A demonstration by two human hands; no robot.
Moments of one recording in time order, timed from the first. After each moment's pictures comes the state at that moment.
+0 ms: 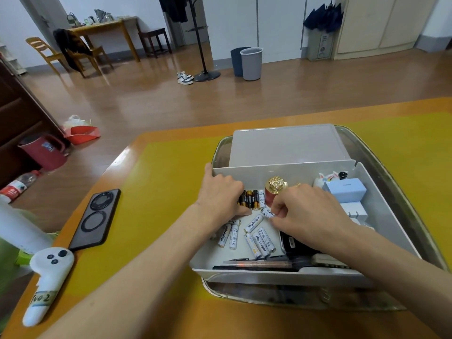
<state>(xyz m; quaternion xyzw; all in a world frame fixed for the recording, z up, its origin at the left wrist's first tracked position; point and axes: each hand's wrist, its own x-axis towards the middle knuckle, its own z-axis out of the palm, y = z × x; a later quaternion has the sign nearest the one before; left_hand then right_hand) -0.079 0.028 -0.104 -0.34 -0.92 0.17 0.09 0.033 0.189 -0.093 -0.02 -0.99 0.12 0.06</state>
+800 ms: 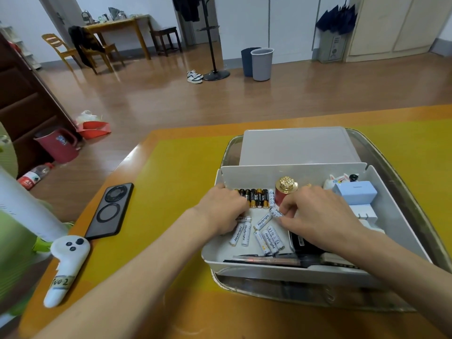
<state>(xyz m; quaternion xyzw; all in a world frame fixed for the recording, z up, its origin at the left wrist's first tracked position) -0.056 -0.002 -0.095 -0.43 -0.89 0.15 -0.03 0.036 0.187 -0.098 -0.03 -0.99 0.14 0.06</state>
